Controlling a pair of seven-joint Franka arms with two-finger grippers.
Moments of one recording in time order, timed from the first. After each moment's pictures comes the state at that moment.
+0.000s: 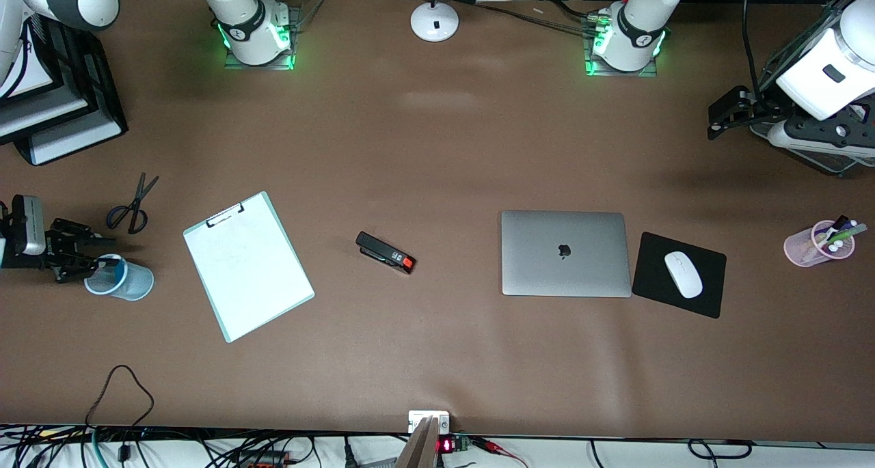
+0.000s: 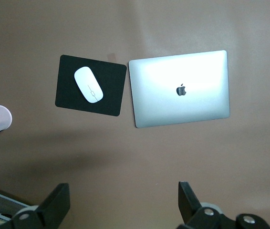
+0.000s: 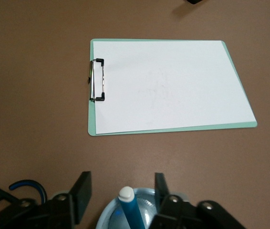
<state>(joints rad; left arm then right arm) 0.01 -0.03 -0.11 -1.62 -0.02 1.56 0.01 -0.36 0.87 -0.10 -1.09 0.49 1.55 -2.55</state>
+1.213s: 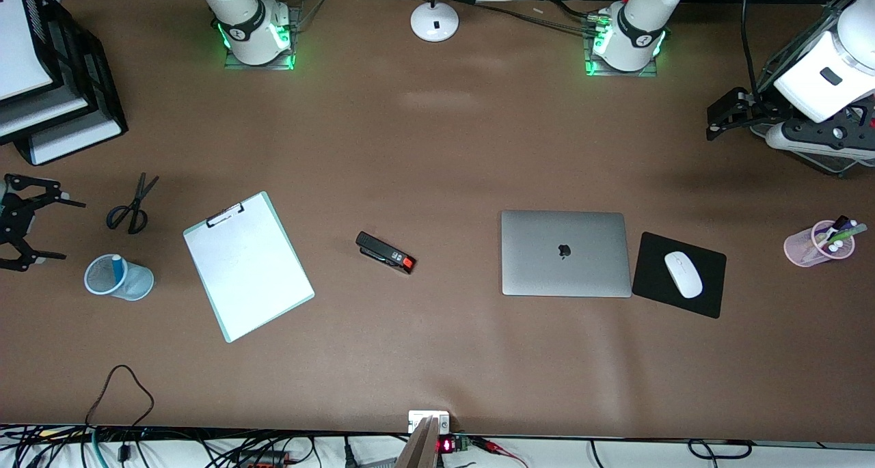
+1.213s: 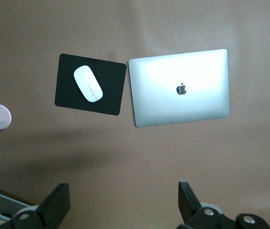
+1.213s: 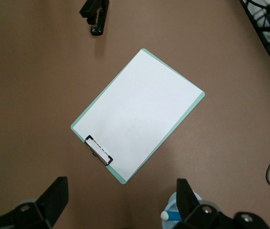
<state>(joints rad) 0.01 -0.03 -0.11 -1.63 -0.02 1.56 0.01 -0.20 0.50 -0.10 -1.22 0.37 1.54 -1.51</state>
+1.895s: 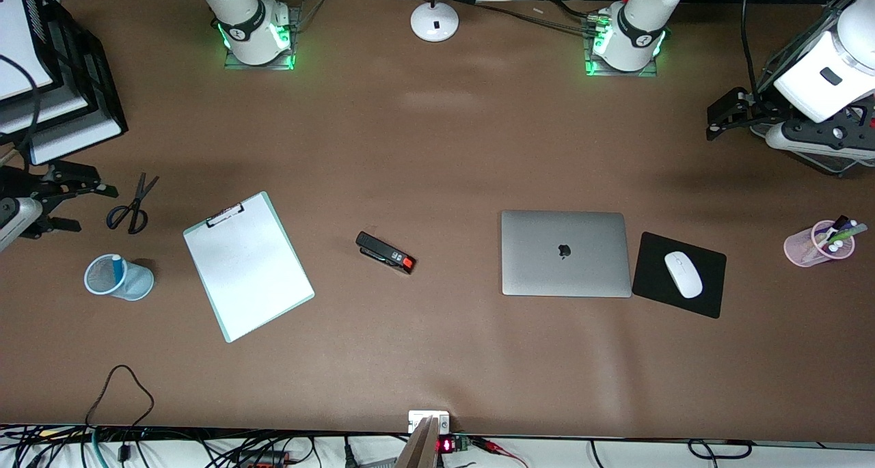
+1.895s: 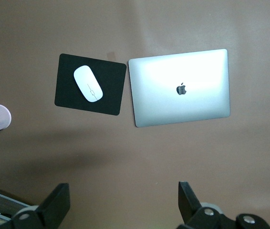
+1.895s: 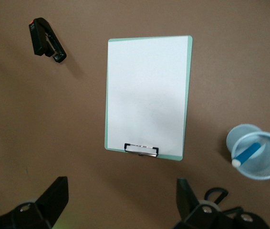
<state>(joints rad) 0.01 -0.03 -0.11 -1.63 -0.02 1.56 0.01 -0.09 0.36 -0.10 -1.36 0.26 1.53 -0.73</state>
